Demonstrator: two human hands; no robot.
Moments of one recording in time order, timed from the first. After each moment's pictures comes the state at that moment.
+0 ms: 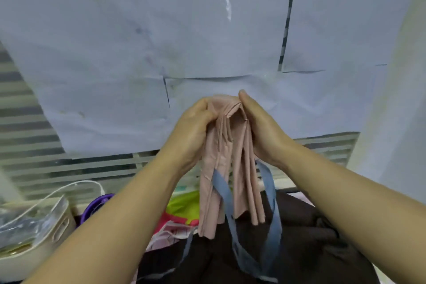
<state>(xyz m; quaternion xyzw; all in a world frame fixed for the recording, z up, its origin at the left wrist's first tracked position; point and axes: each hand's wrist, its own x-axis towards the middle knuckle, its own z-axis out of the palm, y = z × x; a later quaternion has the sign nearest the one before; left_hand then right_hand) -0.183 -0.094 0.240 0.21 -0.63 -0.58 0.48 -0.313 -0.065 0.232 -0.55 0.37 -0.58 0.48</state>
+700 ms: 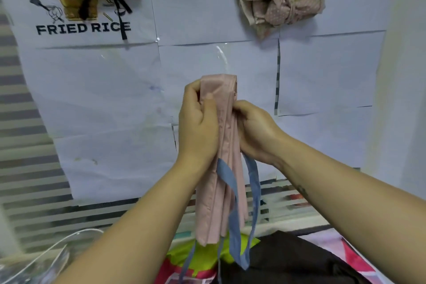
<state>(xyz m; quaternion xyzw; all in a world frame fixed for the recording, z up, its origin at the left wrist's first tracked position) -0.192 -0.090 0.311 0.18 -0.66 -0.25 0.68 -0.292 -0.067 0.317 -0.49 0.30 -0.64 0.51</state>
